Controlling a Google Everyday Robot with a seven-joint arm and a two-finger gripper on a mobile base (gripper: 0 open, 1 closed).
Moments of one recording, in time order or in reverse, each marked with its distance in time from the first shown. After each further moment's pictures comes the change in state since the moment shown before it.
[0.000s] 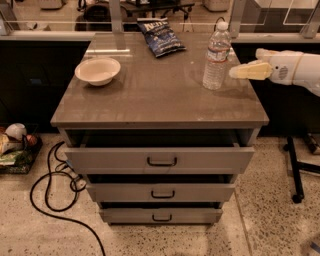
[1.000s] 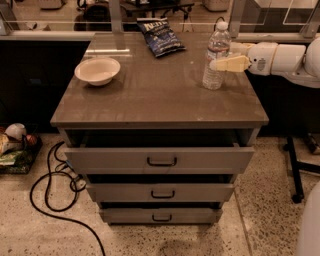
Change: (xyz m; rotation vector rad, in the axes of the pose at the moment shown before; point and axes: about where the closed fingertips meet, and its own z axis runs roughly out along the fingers) arm -0.011 0.013 0.062 -0.118 0.004 -0.062
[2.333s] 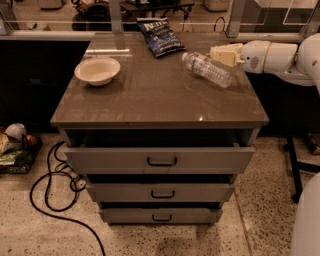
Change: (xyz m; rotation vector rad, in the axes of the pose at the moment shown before) arm -0.009 0.006 0.022 -0.024 -0.024 -0.010
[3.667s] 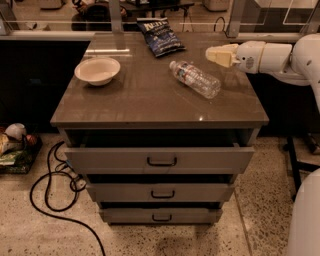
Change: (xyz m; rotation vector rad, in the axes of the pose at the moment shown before) arm 0.001 0.004 0.010 -0.015 0.000 0.003
